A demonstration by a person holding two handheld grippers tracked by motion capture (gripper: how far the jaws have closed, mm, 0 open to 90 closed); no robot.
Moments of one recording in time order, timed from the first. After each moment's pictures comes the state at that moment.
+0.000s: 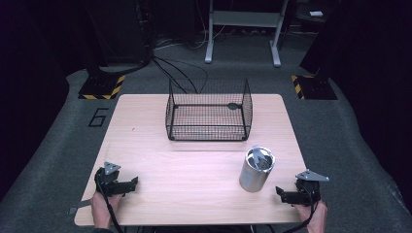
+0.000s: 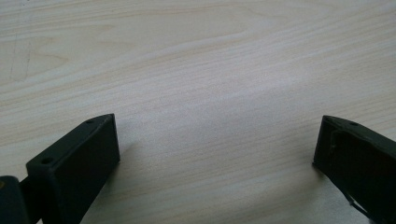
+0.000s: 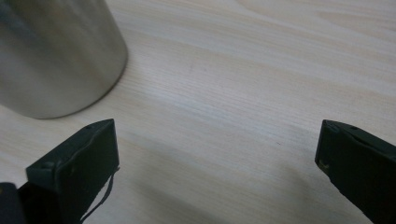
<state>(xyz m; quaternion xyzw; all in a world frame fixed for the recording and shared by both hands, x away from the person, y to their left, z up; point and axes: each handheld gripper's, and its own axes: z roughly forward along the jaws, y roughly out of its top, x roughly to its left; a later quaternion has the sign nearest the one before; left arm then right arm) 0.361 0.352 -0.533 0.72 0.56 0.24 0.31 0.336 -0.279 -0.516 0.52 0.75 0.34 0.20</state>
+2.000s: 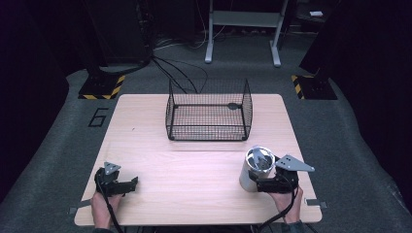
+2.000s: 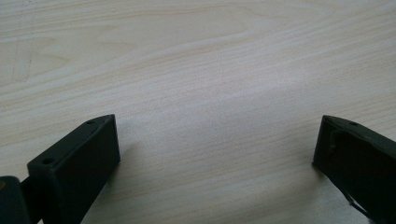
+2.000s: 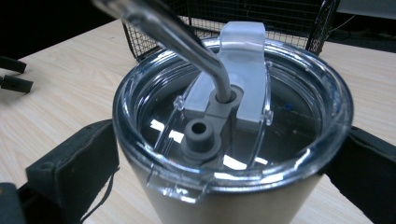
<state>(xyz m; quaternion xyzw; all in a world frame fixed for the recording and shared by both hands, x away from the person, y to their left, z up) 0.361 0.352 -0.533 0.72 0.56 0.25 0.31 0.341 -0.192 -0.437 0.40 0.74 0.50 0.23</state>
